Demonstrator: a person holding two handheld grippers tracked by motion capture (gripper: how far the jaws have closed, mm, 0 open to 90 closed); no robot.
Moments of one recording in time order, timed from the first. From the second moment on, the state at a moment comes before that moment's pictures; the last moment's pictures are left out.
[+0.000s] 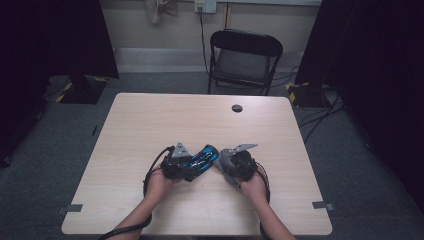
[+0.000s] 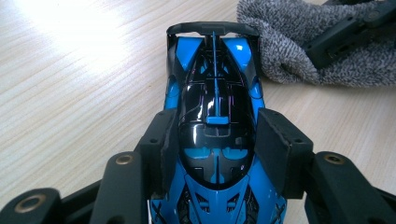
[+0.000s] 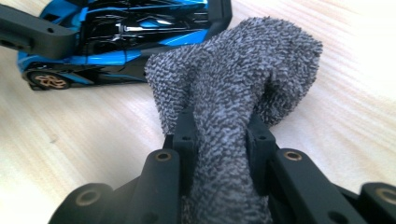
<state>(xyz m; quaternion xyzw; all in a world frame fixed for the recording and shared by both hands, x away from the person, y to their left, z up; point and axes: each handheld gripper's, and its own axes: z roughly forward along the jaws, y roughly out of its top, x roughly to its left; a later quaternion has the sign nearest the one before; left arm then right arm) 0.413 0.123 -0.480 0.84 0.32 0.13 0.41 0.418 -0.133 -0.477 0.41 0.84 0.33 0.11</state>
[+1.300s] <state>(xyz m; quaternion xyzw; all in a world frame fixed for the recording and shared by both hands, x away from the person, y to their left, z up) 0.413 0.122 -0.480 0.84 0.32 0.13 0.41 0.387 -0.093 -0.480 0.35 0.86 0.36 0.07</state>
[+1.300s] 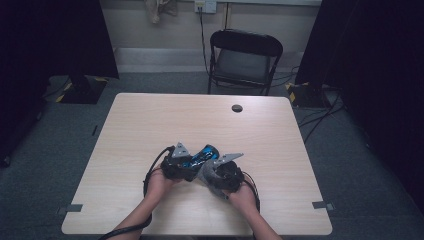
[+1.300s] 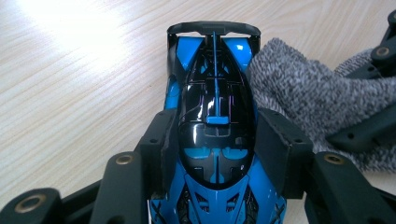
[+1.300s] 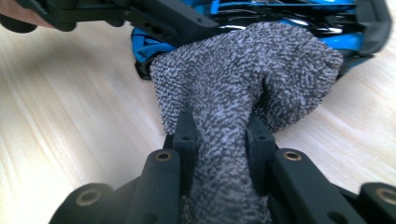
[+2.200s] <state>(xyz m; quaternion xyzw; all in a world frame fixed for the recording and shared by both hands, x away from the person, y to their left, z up) 0.413 0.122 -0.479 0.84 0.32 0.13 0.41 0.369 -0.074 -0.481 0.32 0.87 0.37 0.05</state>
